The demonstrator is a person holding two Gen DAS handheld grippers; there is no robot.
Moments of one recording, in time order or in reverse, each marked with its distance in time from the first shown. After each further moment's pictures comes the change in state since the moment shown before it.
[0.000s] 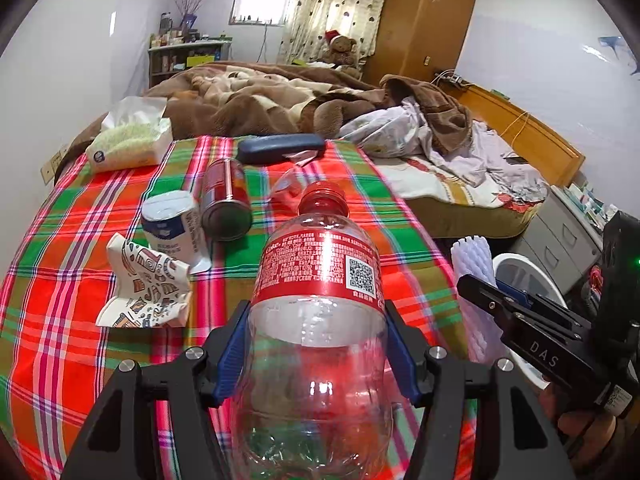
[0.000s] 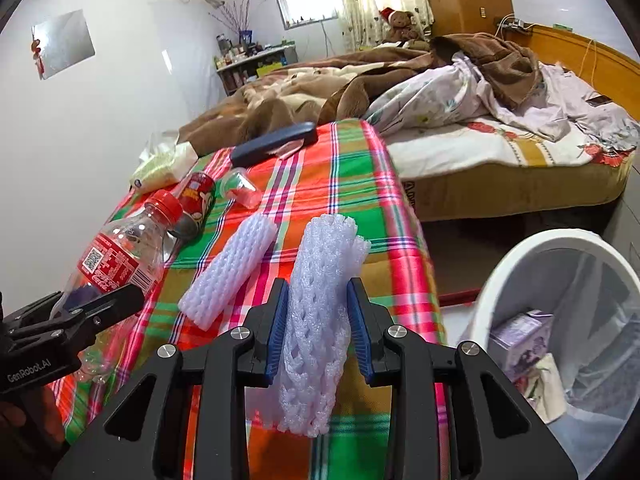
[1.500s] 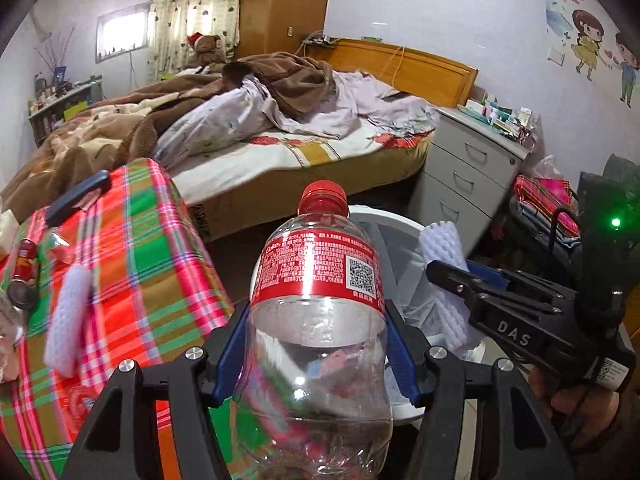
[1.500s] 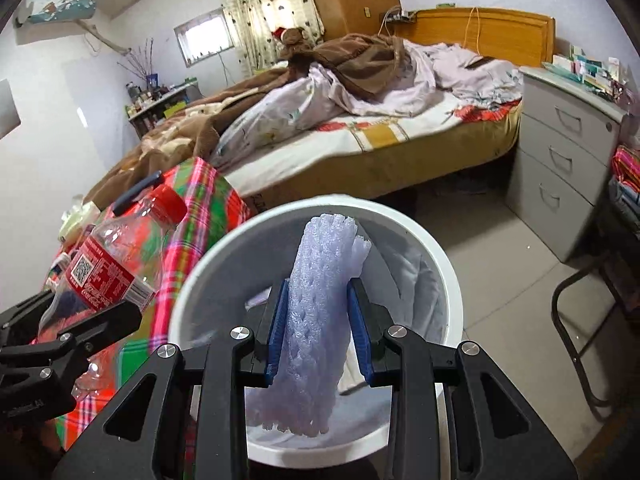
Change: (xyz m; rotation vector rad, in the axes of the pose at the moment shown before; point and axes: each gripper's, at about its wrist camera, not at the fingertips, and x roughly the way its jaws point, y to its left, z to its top) left arm 0.042 -0.238 -0.026 0.337 0.073 -0.243; right arm -0.074 -0.157 -0.034 0.206 -0.034 -0.227
